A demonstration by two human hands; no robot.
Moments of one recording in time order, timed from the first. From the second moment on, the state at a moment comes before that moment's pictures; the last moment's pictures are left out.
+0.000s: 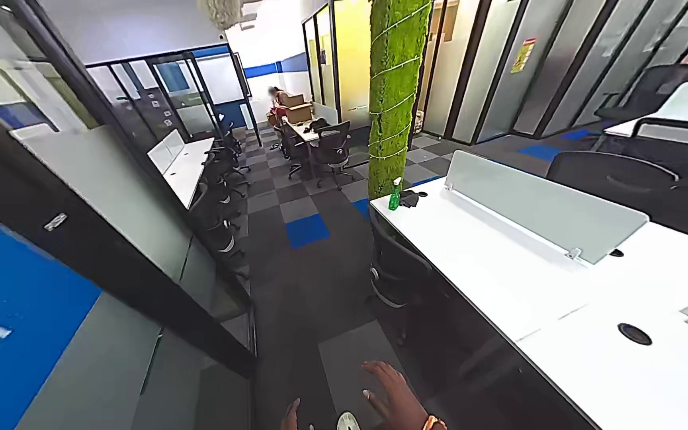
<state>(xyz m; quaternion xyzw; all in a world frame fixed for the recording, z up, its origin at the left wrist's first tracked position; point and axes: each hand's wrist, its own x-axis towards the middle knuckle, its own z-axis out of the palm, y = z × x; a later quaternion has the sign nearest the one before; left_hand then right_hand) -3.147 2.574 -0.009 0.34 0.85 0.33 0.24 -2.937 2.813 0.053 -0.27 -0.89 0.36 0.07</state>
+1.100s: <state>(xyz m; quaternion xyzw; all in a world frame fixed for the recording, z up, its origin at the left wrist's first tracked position) -3.557 3.117 -0.009 0.45 0.80 0.31 0.26 -3.323 3.416 0.085 -0.42 -0.79 0.28 0.34</state>
